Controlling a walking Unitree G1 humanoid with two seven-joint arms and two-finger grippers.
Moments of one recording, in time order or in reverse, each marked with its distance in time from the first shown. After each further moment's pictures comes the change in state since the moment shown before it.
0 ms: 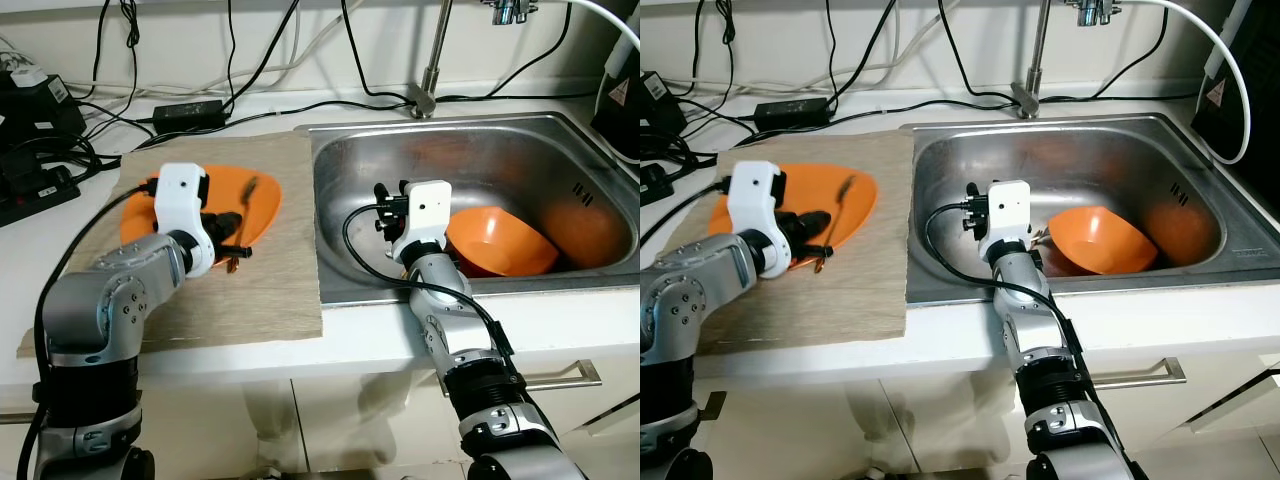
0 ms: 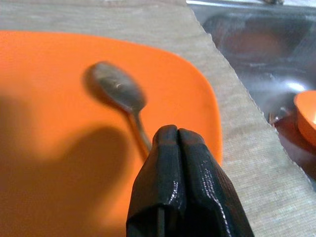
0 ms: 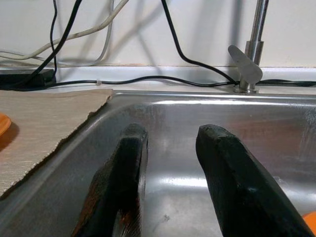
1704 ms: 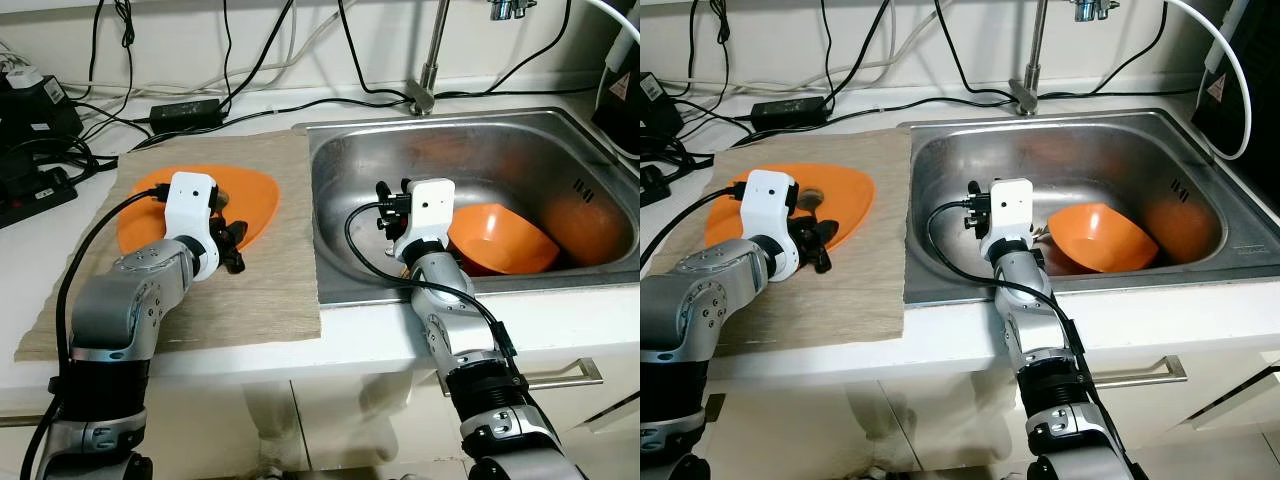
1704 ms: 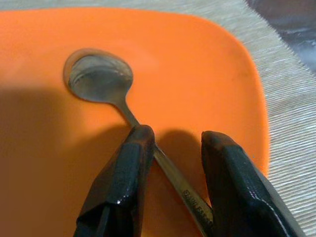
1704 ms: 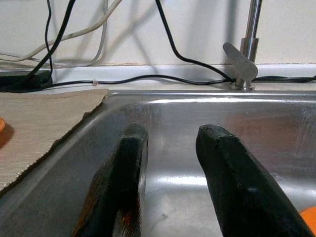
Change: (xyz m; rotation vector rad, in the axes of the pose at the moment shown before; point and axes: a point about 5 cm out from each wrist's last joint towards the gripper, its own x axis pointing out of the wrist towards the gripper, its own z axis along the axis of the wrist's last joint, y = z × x) left arm 0.014 0.005 -0.019 0.114 0.072 0.089; right arm -0.001 -0.001 0.003 0.004 0.001 -0.003
